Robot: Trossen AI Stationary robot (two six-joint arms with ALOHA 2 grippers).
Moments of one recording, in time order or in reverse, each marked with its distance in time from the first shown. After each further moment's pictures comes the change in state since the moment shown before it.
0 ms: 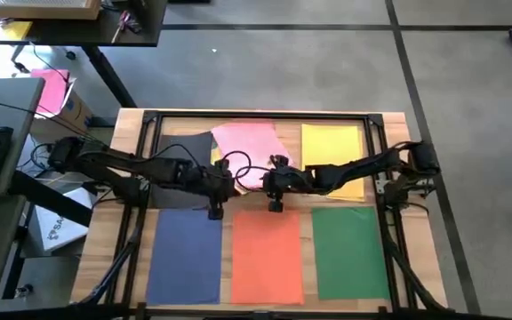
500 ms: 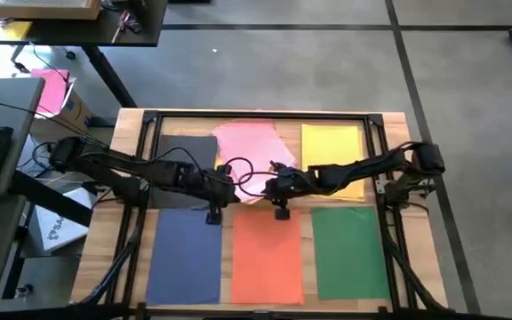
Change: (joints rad) left arm -0.018 0.020 0.000 0.014 0.009 0.012; right arm 0.026 -0.049 0.000 -0.073 -0.179 0.003
